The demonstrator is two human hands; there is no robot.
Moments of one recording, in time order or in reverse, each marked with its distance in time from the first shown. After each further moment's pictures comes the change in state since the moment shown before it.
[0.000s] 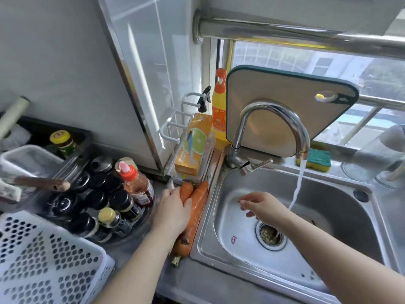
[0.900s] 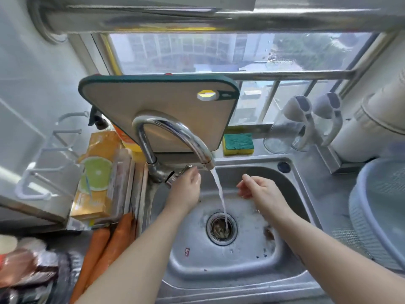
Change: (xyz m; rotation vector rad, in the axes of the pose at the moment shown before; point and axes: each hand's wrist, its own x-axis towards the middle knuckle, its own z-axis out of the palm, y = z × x) left_hand 0.053 0.193 0.084 -0.275 -0.309 0.415; right_hand -0.011 0.082 -0.101 0.529 0.566 0.069
